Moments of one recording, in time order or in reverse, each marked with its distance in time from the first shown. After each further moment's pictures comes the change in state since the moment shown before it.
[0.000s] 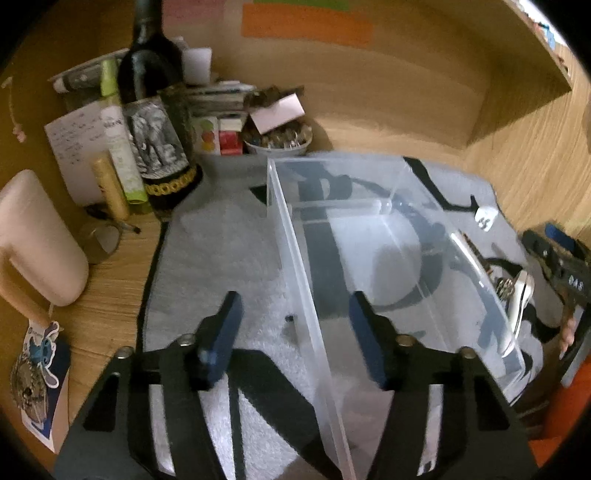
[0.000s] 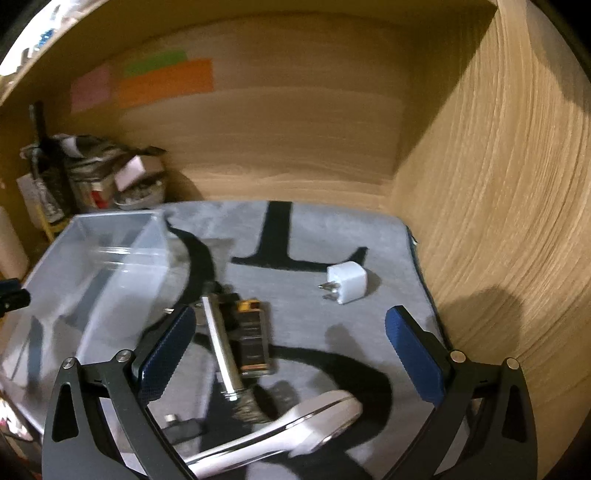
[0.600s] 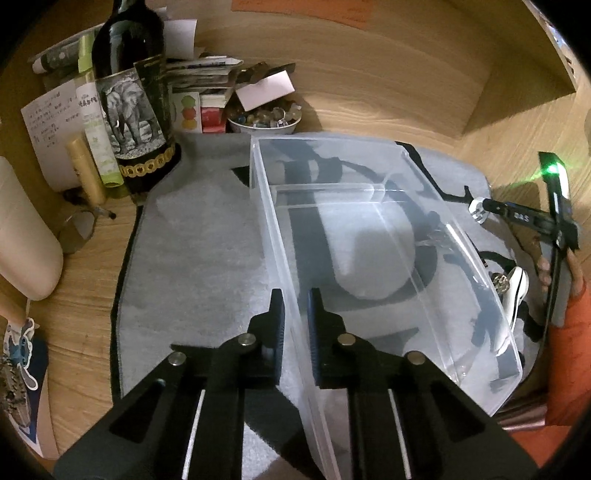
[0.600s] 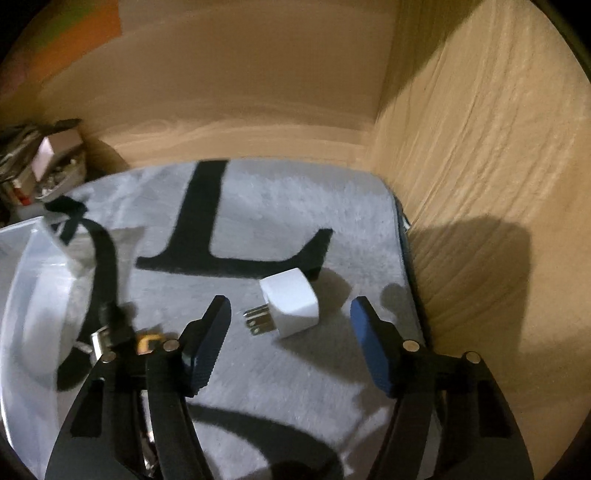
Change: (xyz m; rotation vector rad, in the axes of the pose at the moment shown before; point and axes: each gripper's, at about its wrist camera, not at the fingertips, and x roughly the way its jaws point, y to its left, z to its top) left arm 0.016 -0.002 0.001 -0.019 0.057 -0.056; right arm 0.105 -0.050 0.033 0.042 0.271 -0.064
